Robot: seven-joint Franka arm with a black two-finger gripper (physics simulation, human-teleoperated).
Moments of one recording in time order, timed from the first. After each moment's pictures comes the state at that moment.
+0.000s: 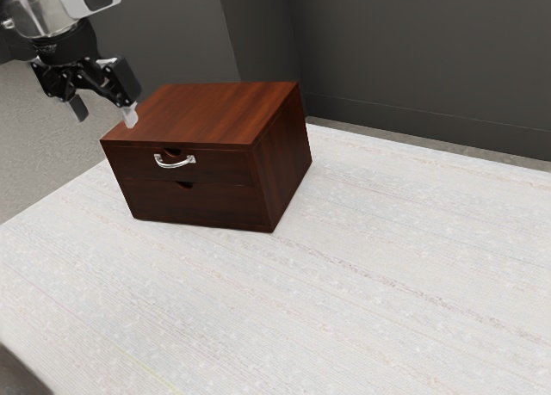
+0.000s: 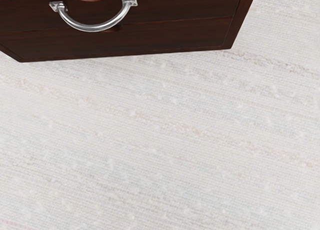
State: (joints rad) arm 0.20 -0.02 0.05 -1.25 0.06 1.40 0.01
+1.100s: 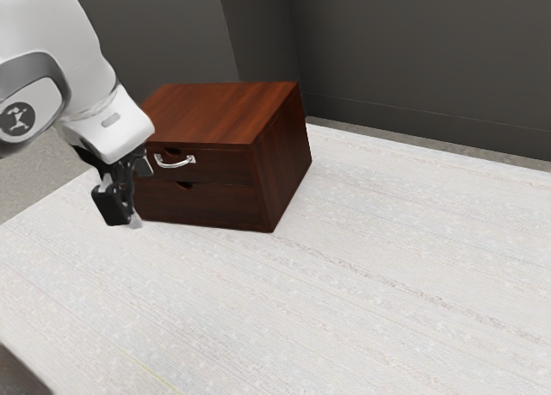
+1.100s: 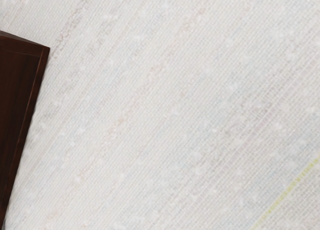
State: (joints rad) arm 0.05 -0.37 0.01 -1.89 0.20 1.73 0.97
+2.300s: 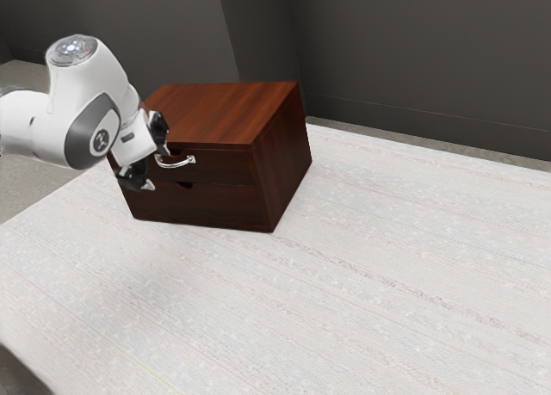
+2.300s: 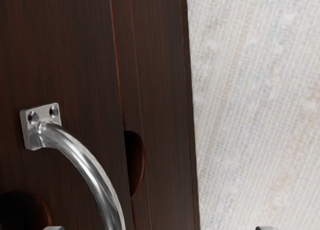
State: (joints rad) arm 0.07 0.10 0.32 -1.75 0.18 2.30 1.58
